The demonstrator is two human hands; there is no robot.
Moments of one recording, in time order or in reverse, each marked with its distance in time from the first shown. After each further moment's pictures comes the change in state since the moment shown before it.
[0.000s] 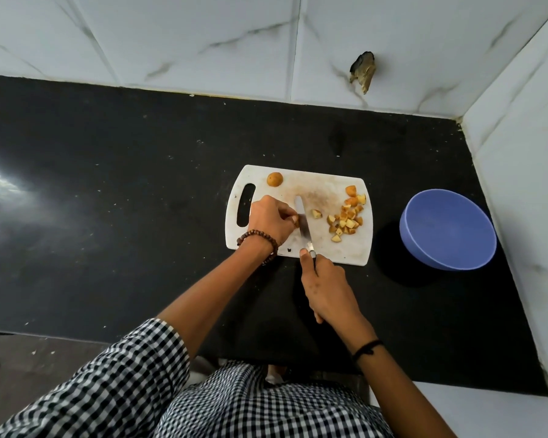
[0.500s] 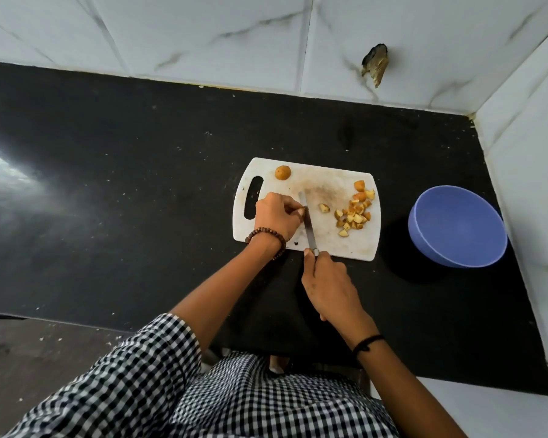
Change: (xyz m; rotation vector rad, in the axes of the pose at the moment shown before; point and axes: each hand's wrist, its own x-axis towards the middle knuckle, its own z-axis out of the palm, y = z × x) left_hand -0.002 -0.006 0.005 -0.095 0.048 -0.054; right_hand -0.001 0.000 0.013 -0.230 0.055 -0.052
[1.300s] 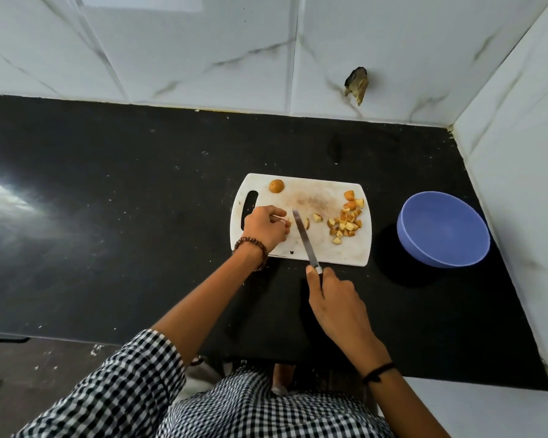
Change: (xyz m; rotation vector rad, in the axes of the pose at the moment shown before) left_hand 0.002 -0.008 -0.013 -0.157 -0.107 -0.144; right_hand -0.022 0.023 0.000 0.000 0.106 -0.096
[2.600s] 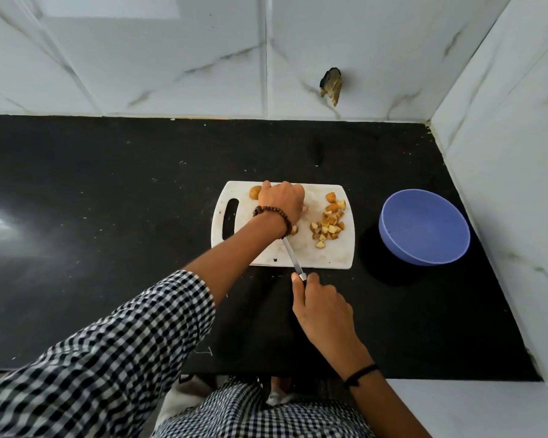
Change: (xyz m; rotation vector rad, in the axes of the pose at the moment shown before) left_hand 0.032 0.071 0.042 1.144 -0.036 0.510; right_hand 0.006 0.003 0.004 -0.182 0.027 0.013
